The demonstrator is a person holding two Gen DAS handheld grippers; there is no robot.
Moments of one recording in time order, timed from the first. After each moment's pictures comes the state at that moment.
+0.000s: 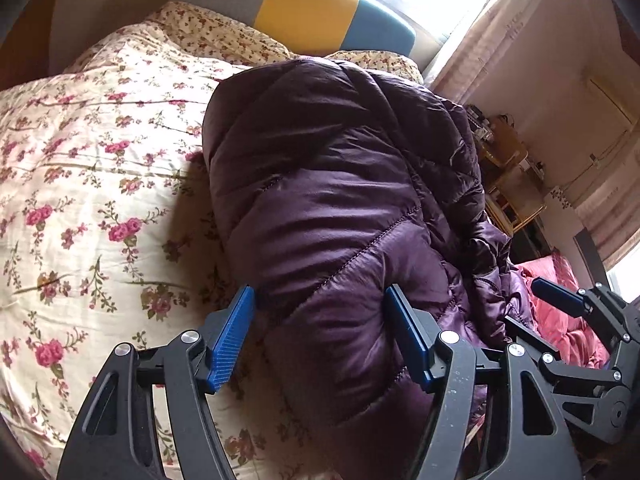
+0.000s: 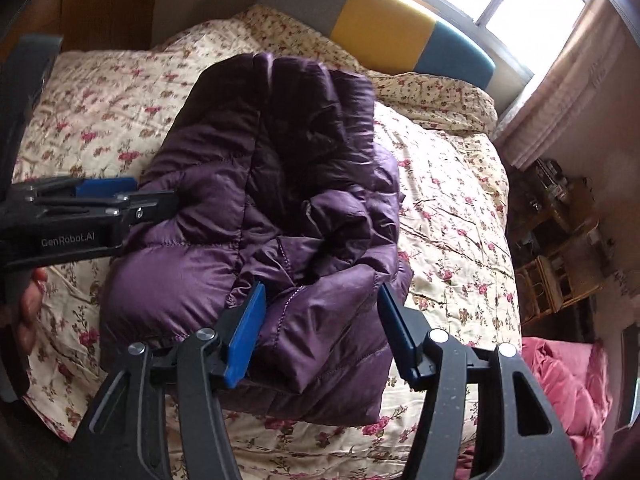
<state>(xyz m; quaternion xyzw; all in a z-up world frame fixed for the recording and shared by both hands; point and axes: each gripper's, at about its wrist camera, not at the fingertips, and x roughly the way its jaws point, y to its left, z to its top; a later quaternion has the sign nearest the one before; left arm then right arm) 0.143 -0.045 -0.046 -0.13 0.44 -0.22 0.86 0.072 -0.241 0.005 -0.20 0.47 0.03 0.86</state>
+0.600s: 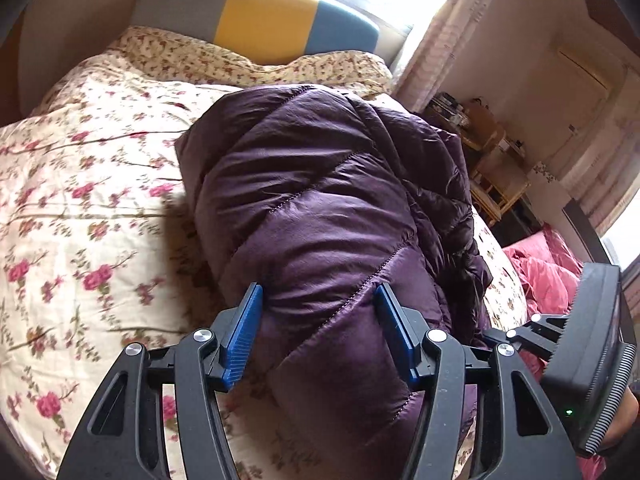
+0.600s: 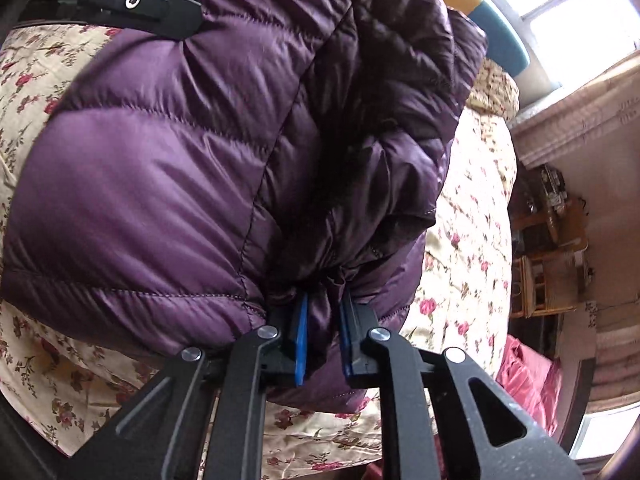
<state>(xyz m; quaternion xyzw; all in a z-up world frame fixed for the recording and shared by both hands) 0.158 -0.069 -0.040 -0.08 0.42 -0.27 0.86 0.080 -0.263 -0.073 -0.29 0.54 0.02 0.79</state>
